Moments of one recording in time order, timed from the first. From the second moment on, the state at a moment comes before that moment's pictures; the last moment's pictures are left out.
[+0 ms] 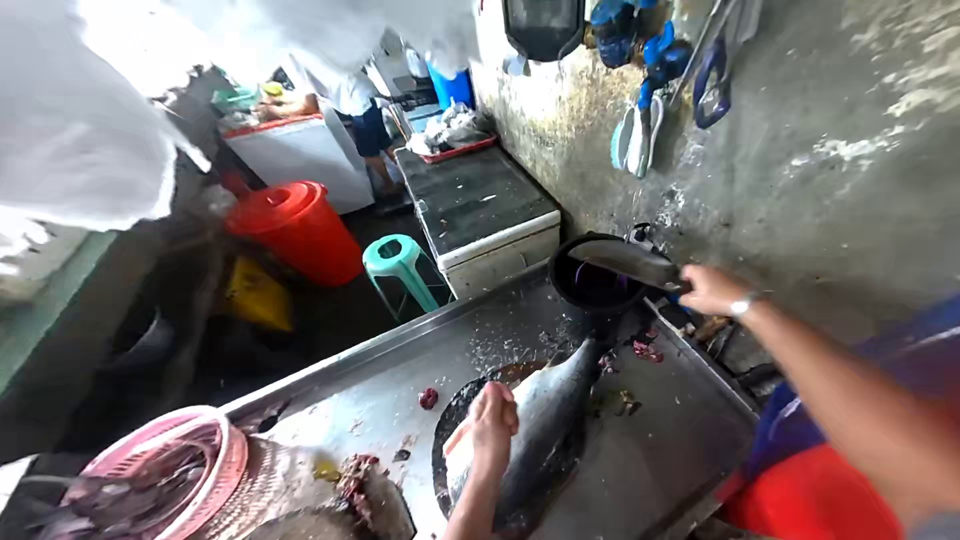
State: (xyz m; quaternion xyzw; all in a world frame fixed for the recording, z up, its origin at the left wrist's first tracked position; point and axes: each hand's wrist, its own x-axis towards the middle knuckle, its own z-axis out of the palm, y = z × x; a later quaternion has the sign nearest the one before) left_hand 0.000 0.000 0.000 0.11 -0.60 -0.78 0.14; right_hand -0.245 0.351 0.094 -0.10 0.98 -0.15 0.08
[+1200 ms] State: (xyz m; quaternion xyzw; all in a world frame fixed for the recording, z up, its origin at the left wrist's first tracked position) left_hand -0.034 -0.224 -0.035 0.35 -0.76 -0.53 0.15; right_hand -0.089 0.241 -0.020 -0.03 0.85 -0.49 0.19
